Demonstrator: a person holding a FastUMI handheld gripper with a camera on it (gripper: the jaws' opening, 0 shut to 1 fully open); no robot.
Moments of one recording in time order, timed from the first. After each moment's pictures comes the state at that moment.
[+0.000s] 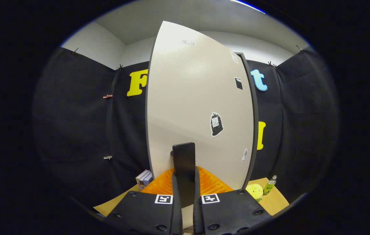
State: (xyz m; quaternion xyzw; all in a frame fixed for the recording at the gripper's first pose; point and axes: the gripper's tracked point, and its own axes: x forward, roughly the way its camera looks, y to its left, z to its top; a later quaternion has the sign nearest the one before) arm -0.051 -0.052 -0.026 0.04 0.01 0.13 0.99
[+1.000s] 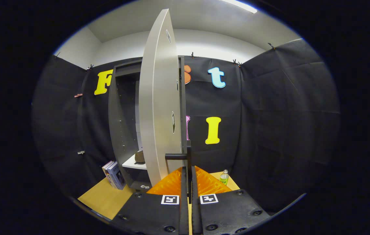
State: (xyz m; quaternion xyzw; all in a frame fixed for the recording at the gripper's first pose) arm -0.088 -0.248 -0.018 0.05 0.04 0.01 1.00
